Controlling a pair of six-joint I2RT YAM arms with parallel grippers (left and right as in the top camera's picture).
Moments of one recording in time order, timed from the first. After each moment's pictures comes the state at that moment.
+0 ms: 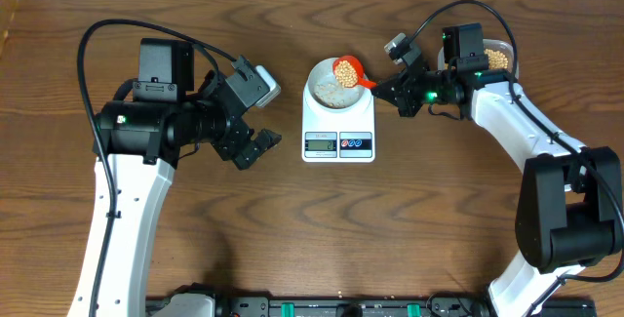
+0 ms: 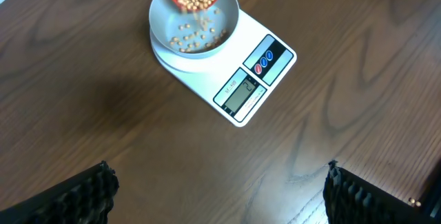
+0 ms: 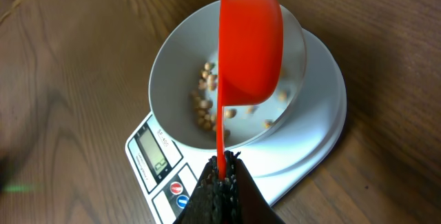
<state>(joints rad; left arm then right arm) -0.09 1.33 1.38 -1.12 0.50 0.72 0.17 1.87 1.25 -0.35 -0.81 -0.32</state>
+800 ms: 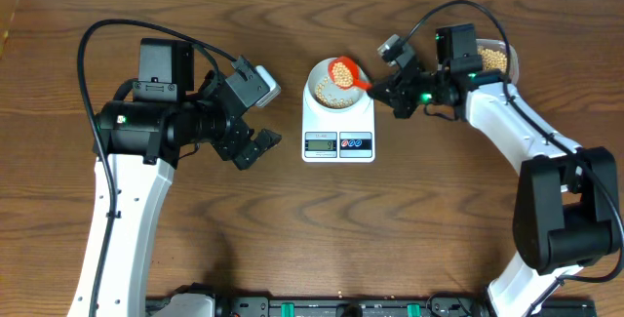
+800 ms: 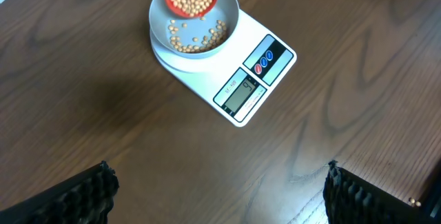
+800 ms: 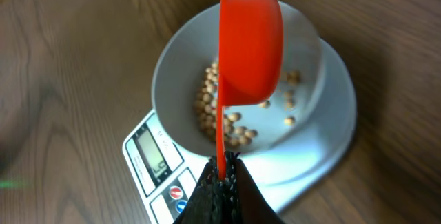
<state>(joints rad) -0.09 1.33 1.38 -1.12 0.50 0.72 0.21 1.87 1.25 -0.33 -0.78 -0.35</state>
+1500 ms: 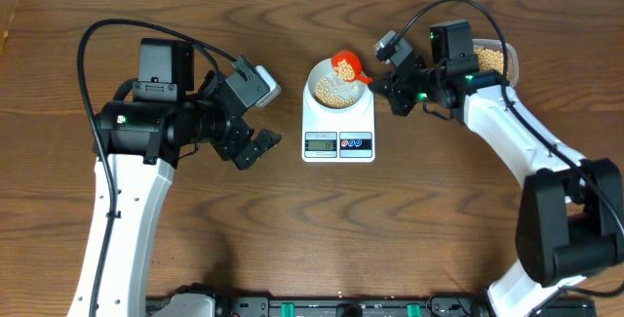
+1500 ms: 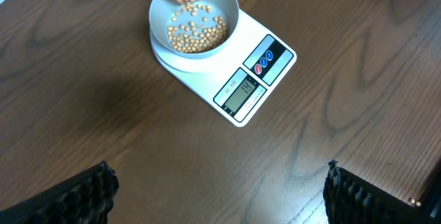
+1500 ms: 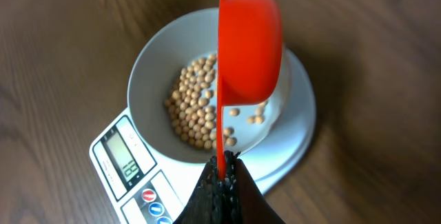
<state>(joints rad) -0.09 1.33 1.38 -1.12 0.50 0.72 0.23 1.81 1.25 -0.33 -0.62 -0.37</state>
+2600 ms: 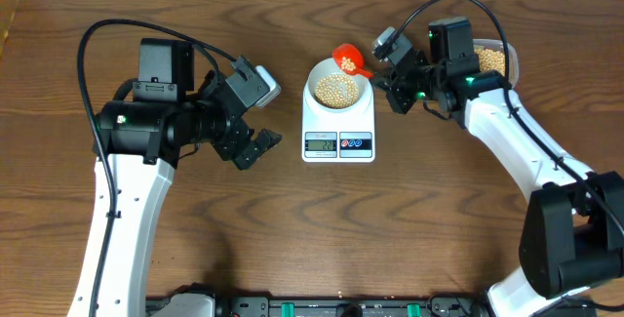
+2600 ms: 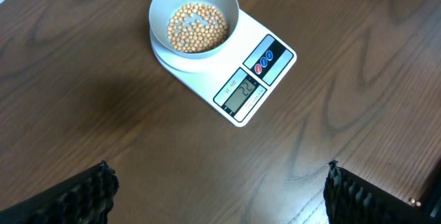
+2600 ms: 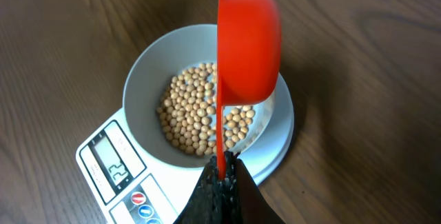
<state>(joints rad) -0.09 1.33 1.38 -1.12 0.50 0.72 0.26 1.77 1.25 -0.33 -0.54 -0.38</state>
